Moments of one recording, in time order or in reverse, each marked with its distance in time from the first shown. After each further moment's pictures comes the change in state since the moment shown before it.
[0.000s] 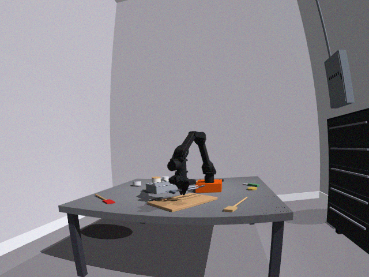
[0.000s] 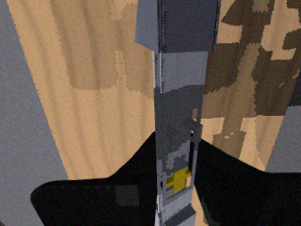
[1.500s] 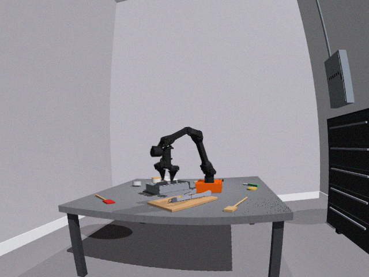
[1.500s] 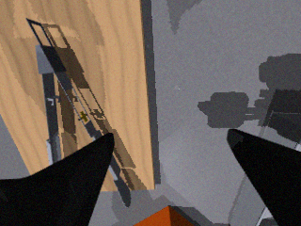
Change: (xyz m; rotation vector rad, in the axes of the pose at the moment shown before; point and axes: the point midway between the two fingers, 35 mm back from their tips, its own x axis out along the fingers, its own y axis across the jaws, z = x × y) arm -0.073 -0.139 0.004 0.023 -0.010 -0.014
